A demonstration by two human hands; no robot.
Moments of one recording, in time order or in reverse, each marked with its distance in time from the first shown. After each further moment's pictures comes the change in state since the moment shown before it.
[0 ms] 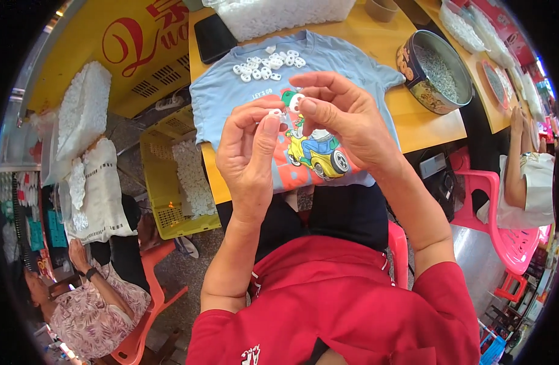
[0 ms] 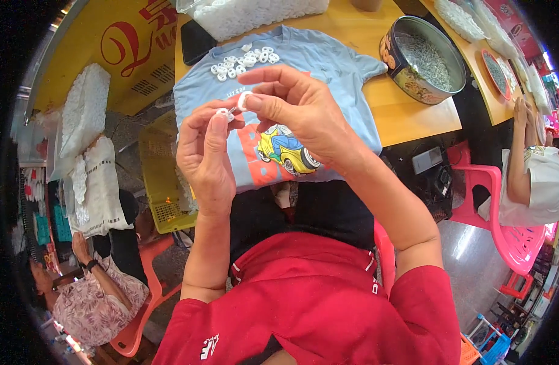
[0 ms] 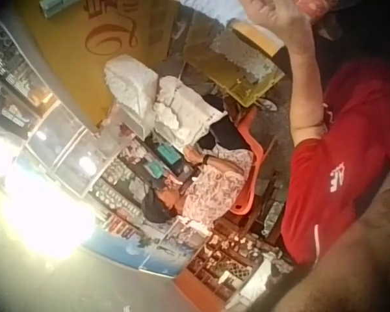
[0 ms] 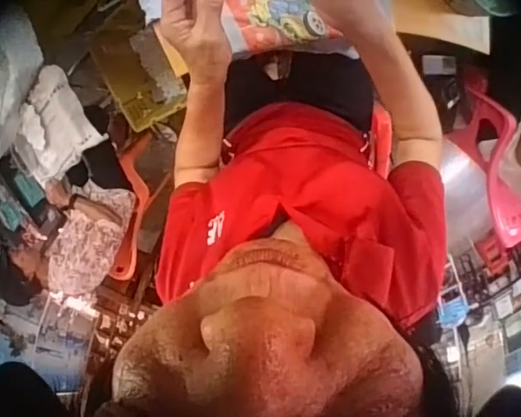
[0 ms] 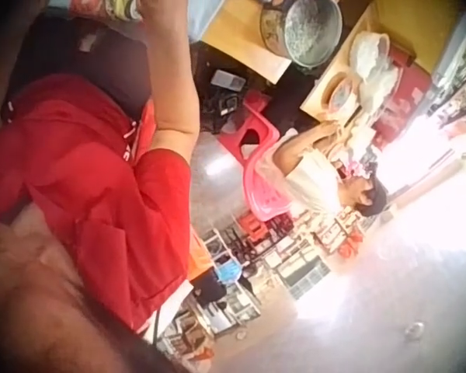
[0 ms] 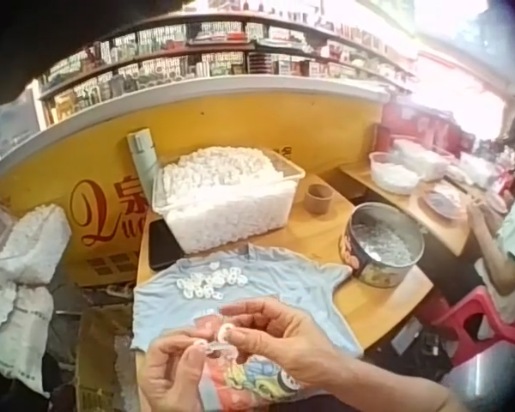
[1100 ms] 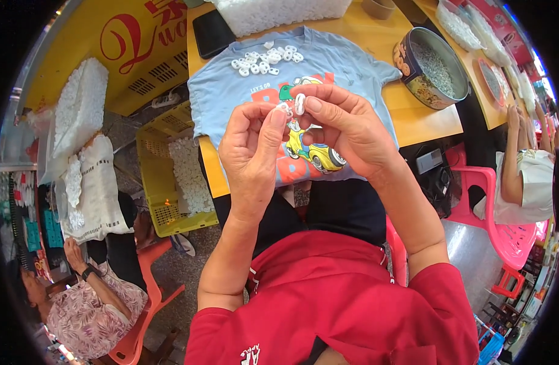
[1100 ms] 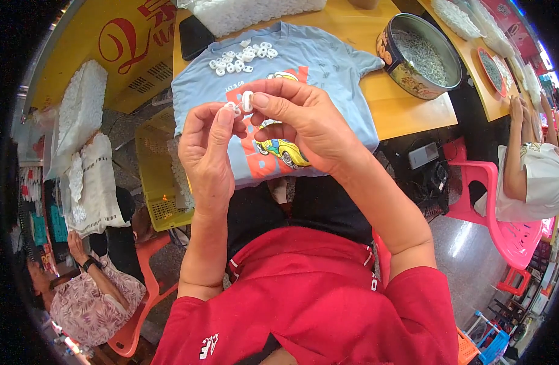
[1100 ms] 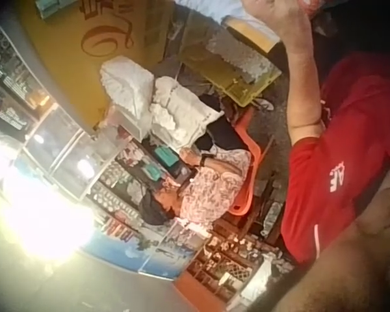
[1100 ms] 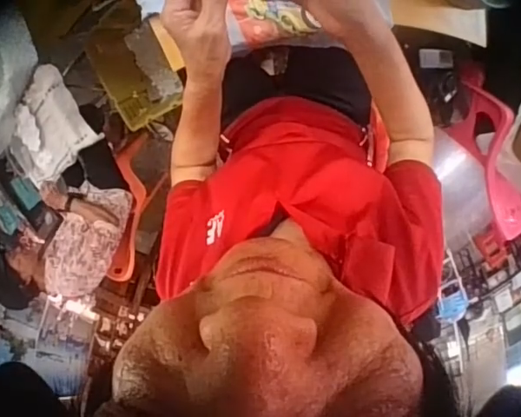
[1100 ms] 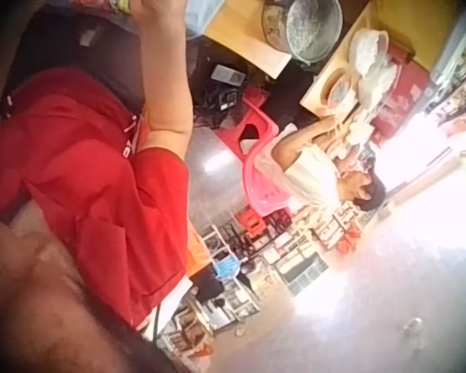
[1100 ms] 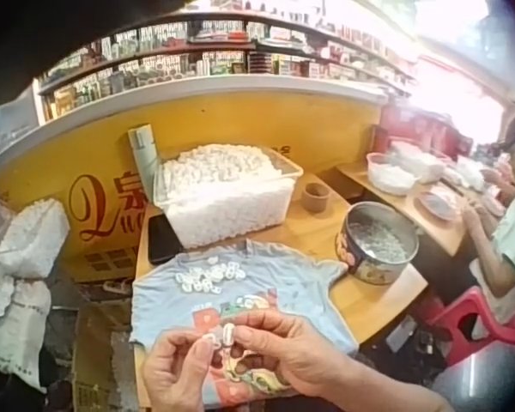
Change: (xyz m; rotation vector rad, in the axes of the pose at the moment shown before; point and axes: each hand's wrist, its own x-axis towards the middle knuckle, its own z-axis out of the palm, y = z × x) left_hand -0.007 0.012 0.004 -0.008 0.039 -0.210; right_hand -0.017 0.003 0.003 0.213 0.045 0.187
